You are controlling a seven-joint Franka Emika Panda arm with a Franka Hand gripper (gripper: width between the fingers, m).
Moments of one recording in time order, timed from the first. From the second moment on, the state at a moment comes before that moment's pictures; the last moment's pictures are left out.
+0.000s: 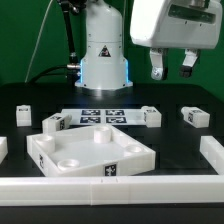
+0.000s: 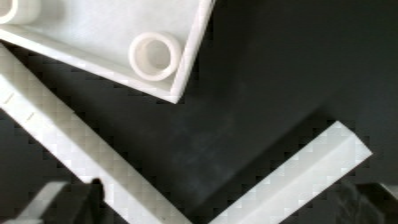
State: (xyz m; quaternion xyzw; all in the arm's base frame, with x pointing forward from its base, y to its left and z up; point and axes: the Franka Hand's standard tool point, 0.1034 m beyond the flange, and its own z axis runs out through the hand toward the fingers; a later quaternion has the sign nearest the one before) arm 0.547 0.077 0.143 0.92 0.38 -0.01 0.06
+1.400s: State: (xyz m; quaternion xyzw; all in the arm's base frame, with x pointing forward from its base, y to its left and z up) arm 0.492 0.036 0.103 0.84 0.54 0.02 0.06
